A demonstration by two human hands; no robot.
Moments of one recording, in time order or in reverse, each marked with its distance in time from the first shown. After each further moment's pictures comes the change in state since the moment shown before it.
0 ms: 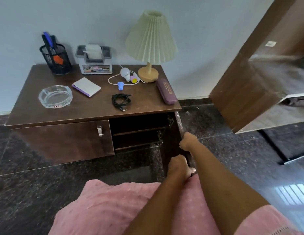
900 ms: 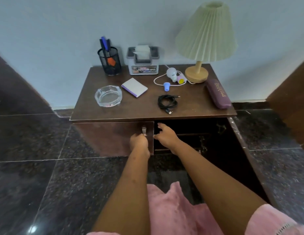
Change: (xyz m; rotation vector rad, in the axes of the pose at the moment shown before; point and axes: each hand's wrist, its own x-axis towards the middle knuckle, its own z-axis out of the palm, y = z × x) left_hand 0.039 -0.133 -0.201 -1.258 0.759 -0.418; right_hand 0.003 -0.185 0.111 0.512 -0.269 -0.486
